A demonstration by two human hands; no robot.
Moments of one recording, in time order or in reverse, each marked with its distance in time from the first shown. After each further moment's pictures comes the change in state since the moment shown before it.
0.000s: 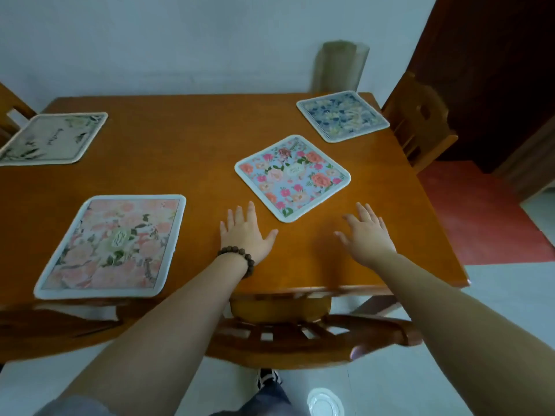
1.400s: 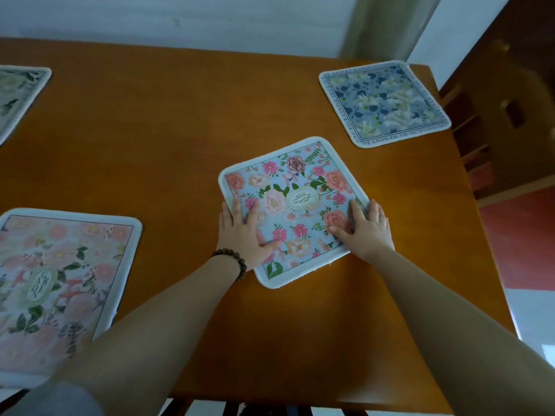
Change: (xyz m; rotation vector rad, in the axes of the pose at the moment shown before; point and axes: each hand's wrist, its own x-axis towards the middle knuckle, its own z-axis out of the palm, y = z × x) left_hand 0.233 -0.017 0.098 0.064 -0.108 0.022; right_hand 0.262 0.019 0.079 0.069 -0.187 0.078
